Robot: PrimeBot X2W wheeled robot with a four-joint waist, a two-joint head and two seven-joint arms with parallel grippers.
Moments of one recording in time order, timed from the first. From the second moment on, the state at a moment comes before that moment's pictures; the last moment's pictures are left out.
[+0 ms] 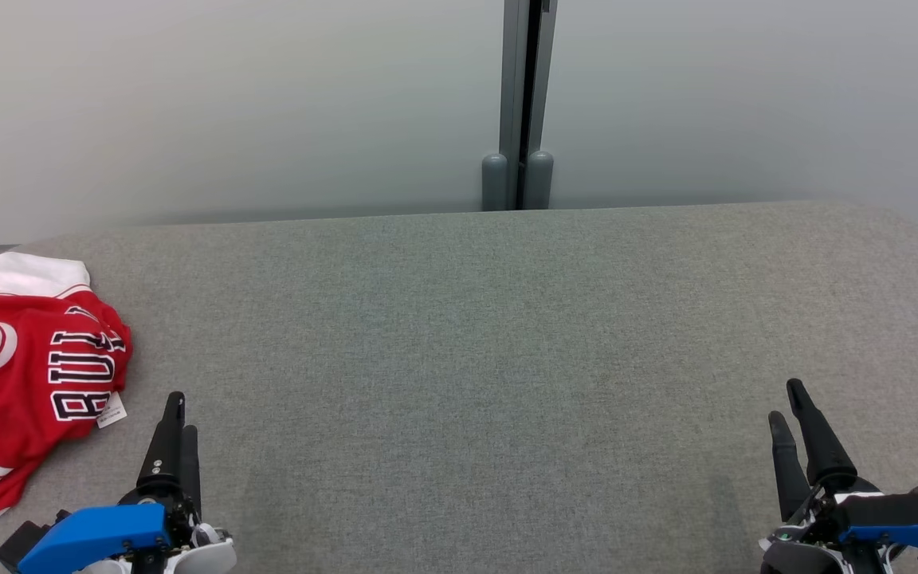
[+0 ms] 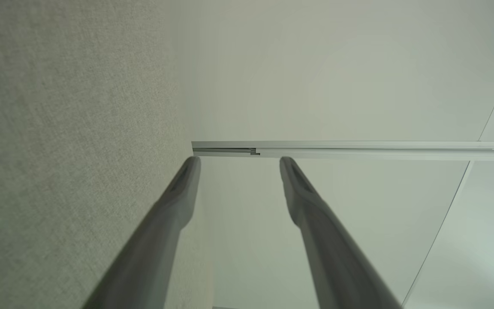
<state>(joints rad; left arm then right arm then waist) -0.05 0.04 0.09 0.28 -1.59 -0.12 0.07 -0.06 -0.04 -0.09 0.26 1.59 0.13 0.08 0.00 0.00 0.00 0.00</state>
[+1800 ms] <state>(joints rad) -0.05 0.13 -0.19 0.21 -0.66 0.02 -0.12 -0.03 -0.04 -0.08 0.17 0.63 0.13 -0.09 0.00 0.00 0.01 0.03</state>
